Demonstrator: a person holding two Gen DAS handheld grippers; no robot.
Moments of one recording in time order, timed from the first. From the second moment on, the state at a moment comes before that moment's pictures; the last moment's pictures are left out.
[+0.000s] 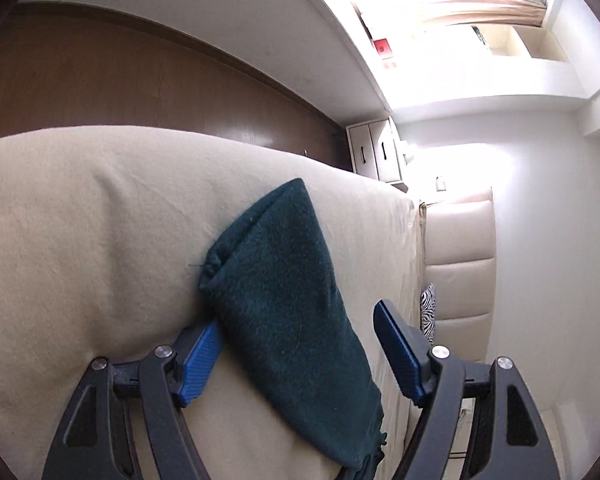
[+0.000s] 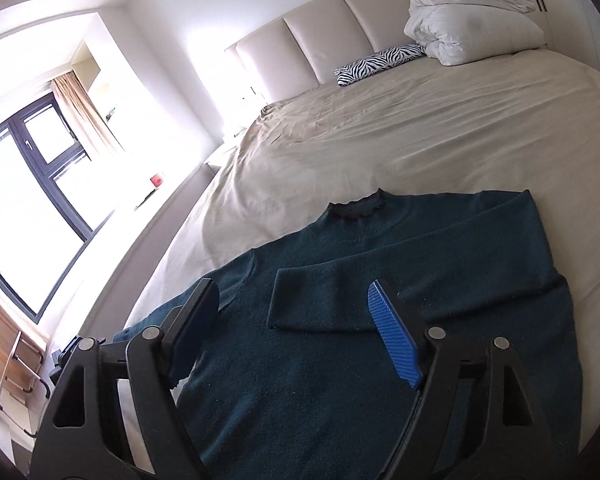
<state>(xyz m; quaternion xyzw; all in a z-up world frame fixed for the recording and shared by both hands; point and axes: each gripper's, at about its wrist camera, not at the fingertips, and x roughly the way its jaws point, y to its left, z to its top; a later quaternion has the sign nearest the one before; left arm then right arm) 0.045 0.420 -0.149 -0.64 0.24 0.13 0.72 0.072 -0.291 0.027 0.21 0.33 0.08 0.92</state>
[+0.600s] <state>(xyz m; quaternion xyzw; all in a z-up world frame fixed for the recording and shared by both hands) 0.155 0.196 -0.042 -0.32 0.33 -0.05 0.89 0.073 -0.344 -0.017 0.28 0.36 0.06 0.89</state>
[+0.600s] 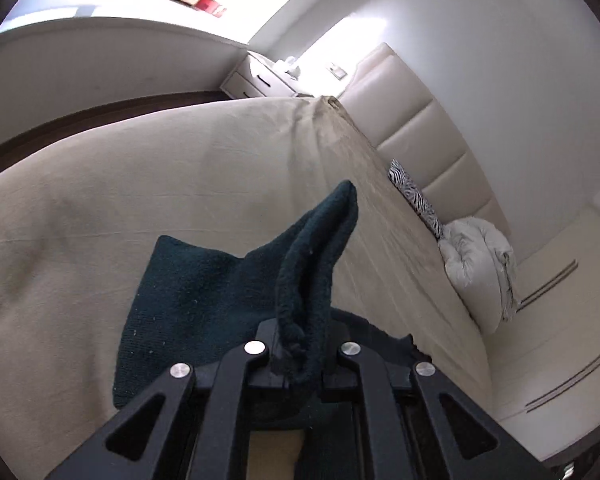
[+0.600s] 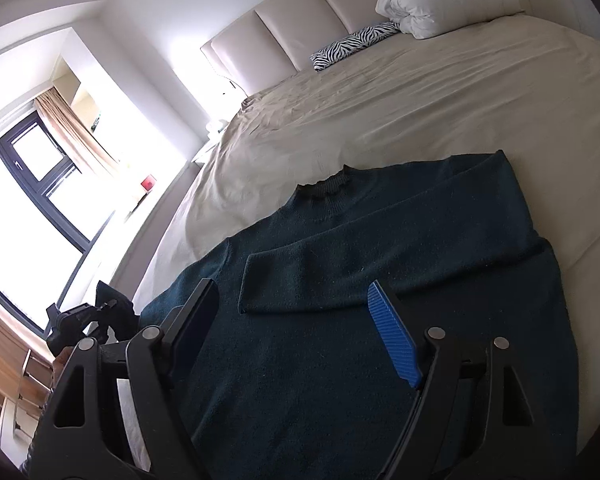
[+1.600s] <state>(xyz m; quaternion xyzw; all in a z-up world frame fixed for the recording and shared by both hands) 0.098 -0.047 -0.083 0.14 0.34 -0.12 0.92 0.225 -0.262 -0.134 0.42 0.55 0.24 0.68</state>
